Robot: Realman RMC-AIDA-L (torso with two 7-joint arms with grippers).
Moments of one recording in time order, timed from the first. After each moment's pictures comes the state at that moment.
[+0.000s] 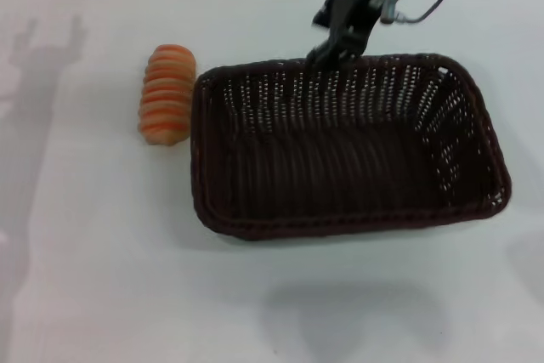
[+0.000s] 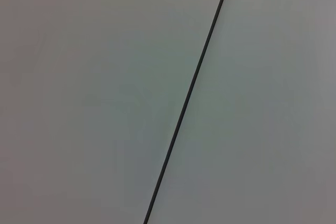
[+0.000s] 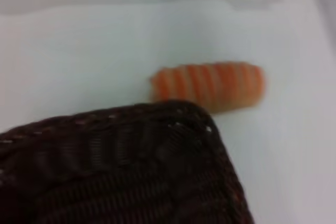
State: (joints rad) left arm -0.34 -2.04 -1.63 -0.60 2.89 0.85 -0.44; right arm 1.09 2.05 1.72 1.22 -2.59 1.56 -0.86
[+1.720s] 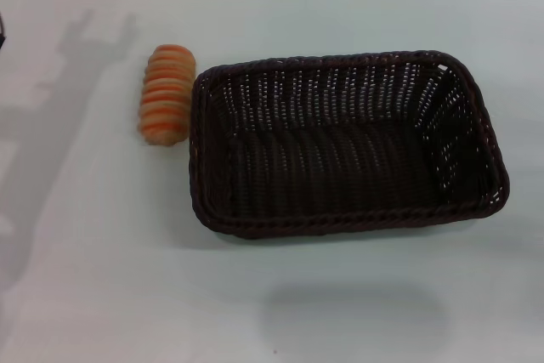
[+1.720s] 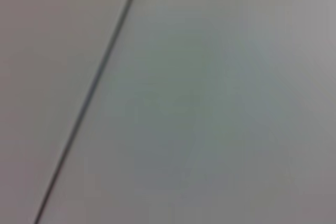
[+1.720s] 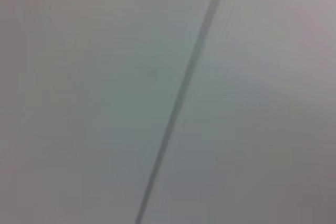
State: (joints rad) left arm -0.26 -1.94 -1.40 -0.86 2.89 0.75 -0.53; right arm -0.12 2.09 1.52 1.12 -2.75 -0.83 -0.42
